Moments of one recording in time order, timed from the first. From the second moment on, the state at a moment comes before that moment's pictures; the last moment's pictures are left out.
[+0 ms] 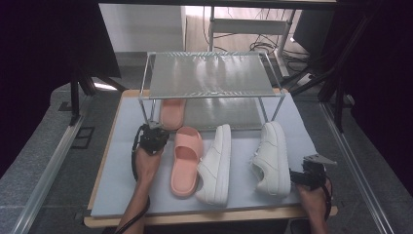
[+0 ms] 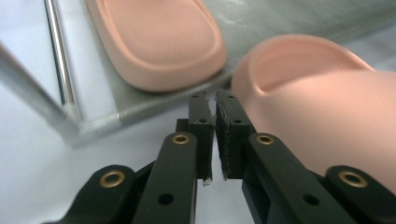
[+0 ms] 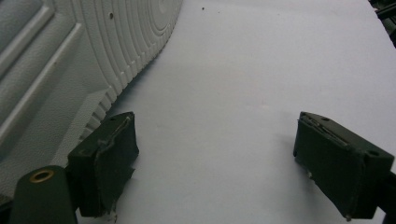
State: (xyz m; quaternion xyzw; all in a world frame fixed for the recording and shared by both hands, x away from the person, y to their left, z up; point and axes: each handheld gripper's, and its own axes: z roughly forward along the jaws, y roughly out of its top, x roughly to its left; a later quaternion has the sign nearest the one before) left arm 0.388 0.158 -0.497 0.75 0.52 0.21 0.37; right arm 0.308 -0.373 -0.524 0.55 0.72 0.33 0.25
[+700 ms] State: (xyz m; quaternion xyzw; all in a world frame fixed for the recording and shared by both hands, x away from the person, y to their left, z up) left arm 0.311 0.156 -0.470 0.76 0.48 0.18 0.40; right arm 0.307 -0.373 -0.524 0.55 0.72 0.33 0.25
